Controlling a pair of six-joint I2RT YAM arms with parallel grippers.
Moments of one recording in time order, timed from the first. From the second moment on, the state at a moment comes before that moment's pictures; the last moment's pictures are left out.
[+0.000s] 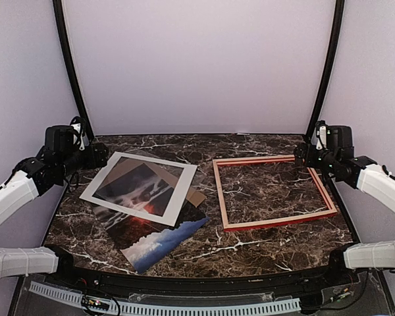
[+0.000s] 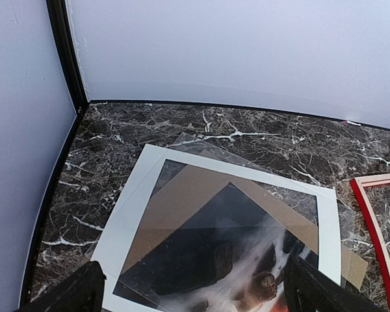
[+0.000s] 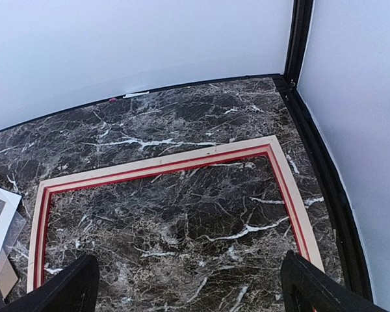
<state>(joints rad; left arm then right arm) -0.31 0.97 0.82 -0.33 -0.25 -0.25 0.21 1.07 0.79 -0.25 0.16 0.24</state>
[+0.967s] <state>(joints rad) -0.31 0.91 0.80 -0.27 -0.18 -0.35 0.16 1.25 0.77 -0.45 0.16 0.50</state>
